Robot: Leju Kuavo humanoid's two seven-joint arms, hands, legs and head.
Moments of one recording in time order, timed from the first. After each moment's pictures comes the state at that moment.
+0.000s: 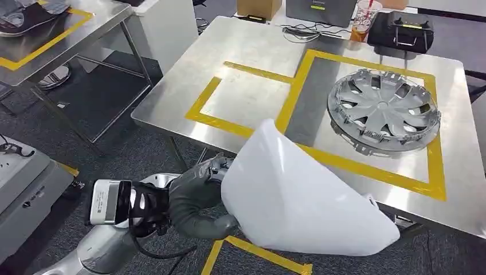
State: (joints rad) left arm -0.48 0.04 -0.83 -1.71 0.43 -0.54 -0.38; right arm 0.05 0.17 -1.40 -0.78 1.57 0.71 -0.25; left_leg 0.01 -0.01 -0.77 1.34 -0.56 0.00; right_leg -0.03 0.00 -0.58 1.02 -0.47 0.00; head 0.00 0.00
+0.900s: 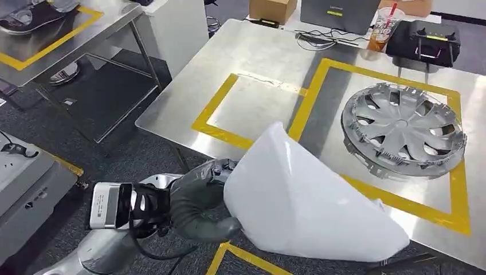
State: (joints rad) left arm -0.49 0.04 -0.84 -1.73 0.43 -0.53 -0.37; right arm 0.05 0.18 -1.40 -0.79 1.57 0.69 -0.28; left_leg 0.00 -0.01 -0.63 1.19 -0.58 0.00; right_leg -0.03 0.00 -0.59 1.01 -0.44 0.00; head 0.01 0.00
